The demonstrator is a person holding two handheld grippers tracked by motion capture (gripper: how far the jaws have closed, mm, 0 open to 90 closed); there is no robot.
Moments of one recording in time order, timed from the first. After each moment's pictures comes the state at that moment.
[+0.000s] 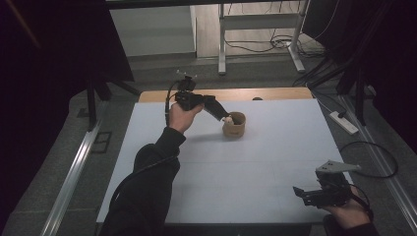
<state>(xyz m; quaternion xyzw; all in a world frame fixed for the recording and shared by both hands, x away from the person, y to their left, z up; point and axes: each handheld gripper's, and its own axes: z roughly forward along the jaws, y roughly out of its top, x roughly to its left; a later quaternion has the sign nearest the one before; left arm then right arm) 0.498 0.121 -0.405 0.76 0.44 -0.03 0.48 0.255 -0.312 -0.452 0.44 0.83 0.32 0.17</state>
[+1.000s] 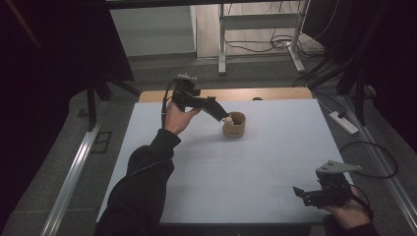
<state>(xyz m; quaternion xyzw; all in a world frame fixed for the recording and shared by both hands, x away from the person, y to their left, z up) 0.483 0.124 -0.398 0.79 0.40 0.11 0.45 0.254 -0.312 -0.451 0.43 0.83 0.32 0.17</state>
